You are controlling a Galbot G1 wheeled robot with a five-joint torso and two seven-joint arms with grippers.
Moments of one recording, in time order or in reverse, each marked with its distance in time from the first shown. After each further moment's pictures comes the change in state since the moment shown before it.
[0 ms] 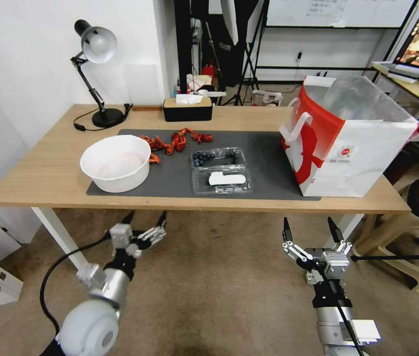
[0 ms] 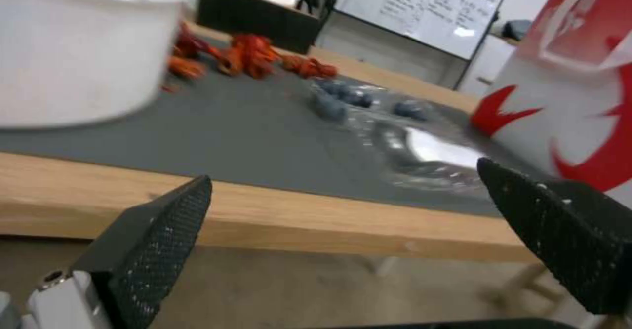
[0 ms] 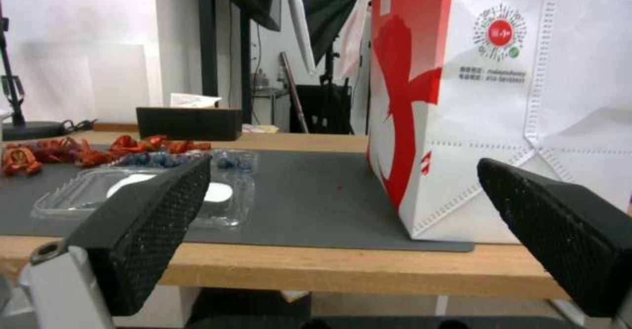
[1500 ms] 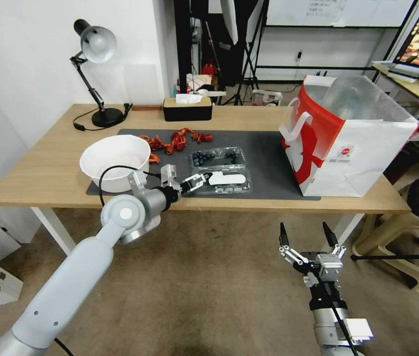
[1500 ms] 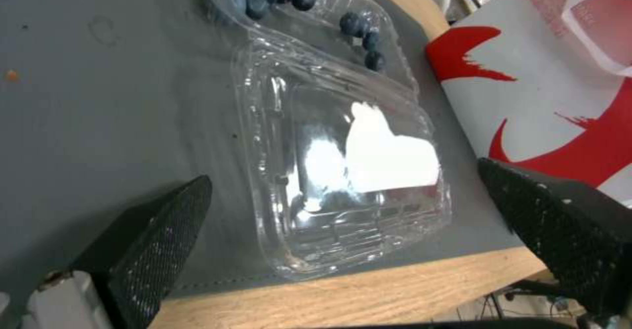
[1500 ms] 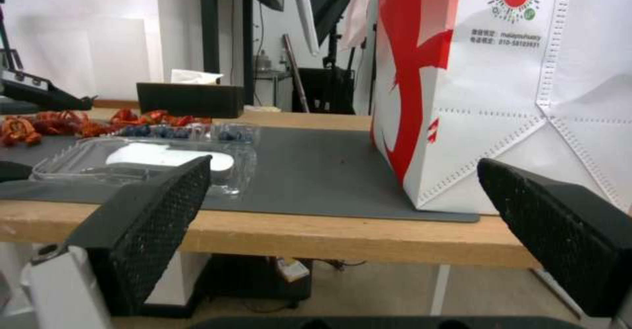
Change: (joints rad) left arm -0.671 -0.025 0.233 0.325 -0.715 0.498 -0.225; right arm 0.002 0.000 0.006 -0.032 -0.015 -0.009 -0.007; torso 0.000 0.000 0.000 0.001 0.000
